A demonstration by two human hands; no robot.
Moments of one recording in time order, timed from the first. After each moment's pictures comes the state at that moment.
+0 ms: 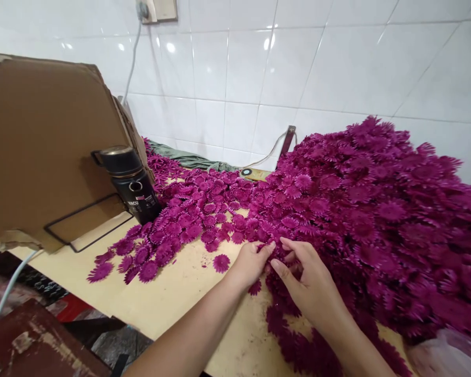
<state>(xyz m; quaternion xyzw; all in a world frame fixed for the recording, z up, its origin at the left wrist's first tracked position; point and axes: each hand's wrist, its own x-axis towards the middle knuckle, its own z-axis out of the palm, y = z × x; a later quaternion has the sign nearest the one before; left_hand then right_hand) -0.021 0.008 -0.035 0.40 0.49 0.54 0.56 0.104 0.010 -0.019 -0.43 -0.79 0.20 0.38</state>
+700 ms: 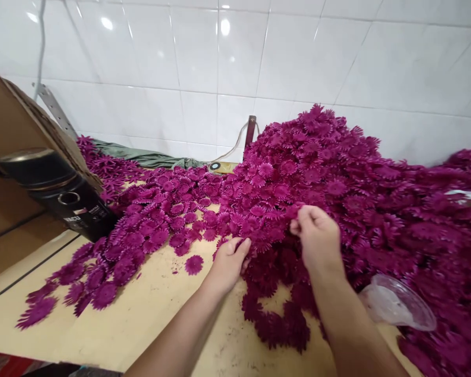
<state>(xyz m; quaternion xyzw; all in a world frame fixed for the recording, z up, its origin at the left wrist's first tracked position) -0.010 -0.003 -0.026 0.40 0.51 0.52 0.56 0.131 0.048 0.002 -0.53 -0.56 0.26 0.59</state>
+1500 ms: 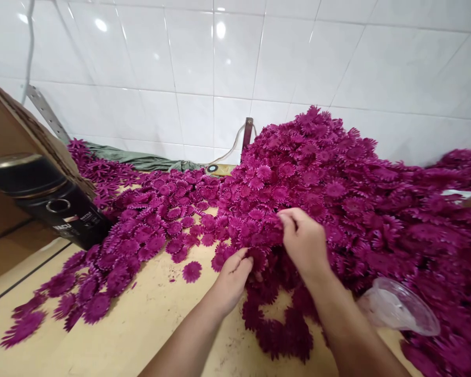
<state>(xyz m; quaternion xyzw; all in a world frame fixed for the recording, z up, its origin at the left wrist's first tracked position) -0.011 -0.008 -0.038 0.43 0.52 0.50 0.54 0.127 0.051 0.005 -0.55 -0.71 0.04 0.45</state>
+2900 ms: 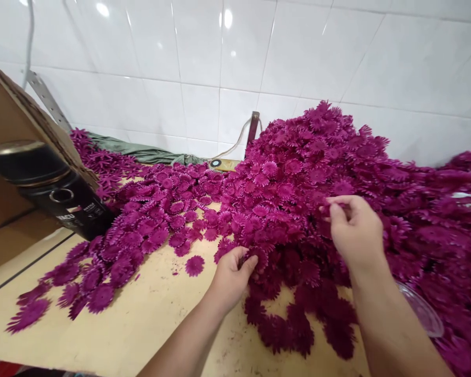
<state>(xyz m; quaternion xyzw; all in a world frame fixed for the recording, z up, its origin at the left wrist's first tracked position) -0.009 -0.010 -0.041 0.40 0.48 0.52 0.58 0.169 0.064 0.014 -0.57 -0.62 0.04 0.53</state>
